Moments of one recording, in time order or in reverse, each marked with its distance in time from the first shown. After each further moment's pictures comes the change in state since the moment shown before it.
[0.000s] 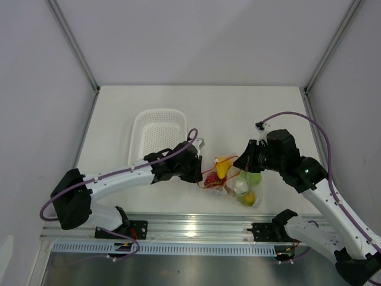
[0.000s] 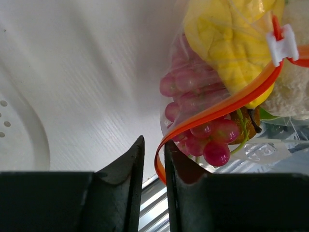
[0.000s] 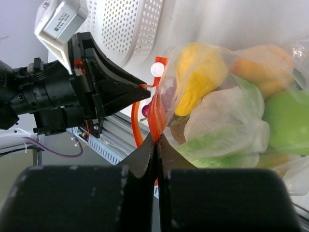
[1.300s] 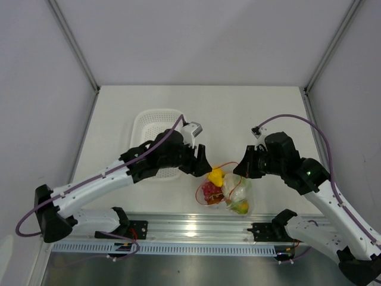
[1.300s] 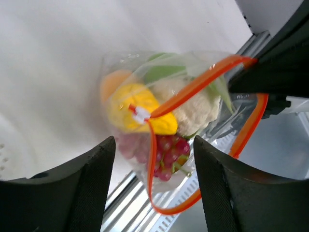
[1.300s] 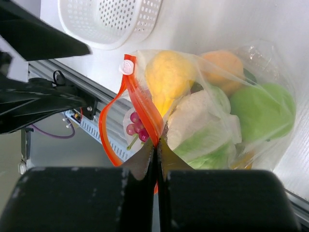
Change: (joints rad) left arm 0.003 -0.145 0.177 -0.042 0.128 0.098; right arm 0.058 -0.015 0.027 -0.097 -0.013 -0.045
